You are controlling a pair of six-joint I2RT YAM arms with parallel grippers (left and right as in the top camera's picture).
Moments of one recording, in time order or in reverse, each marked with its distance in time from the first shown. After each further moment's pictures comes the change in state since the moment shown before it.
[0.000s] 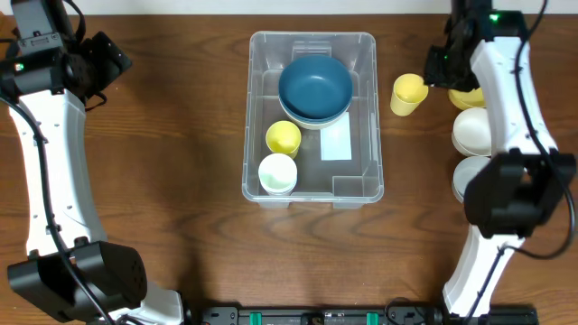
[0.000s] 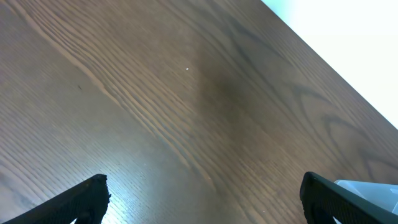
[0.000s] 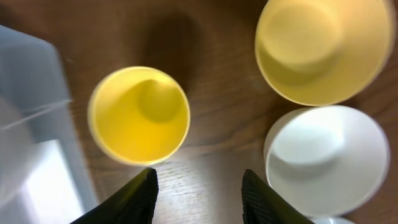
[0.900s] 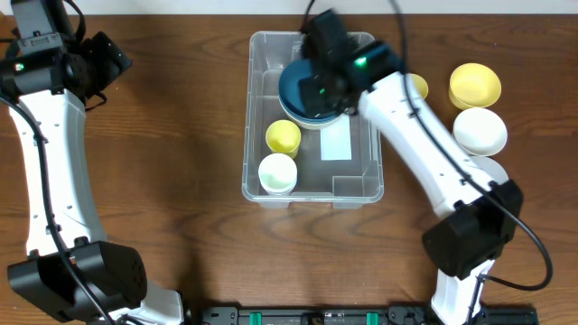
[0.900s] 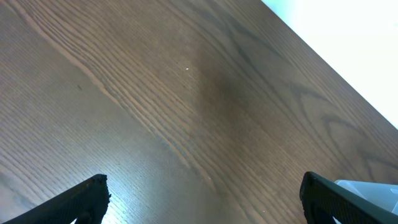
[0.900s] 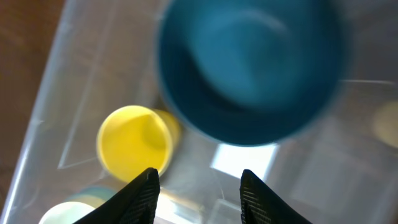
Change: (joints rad) left arm 0.000 0.000 0.000 0.000 0.000 0.000; right arm 0.509 -0.154 -0.037 0.050 -0.066 0.020
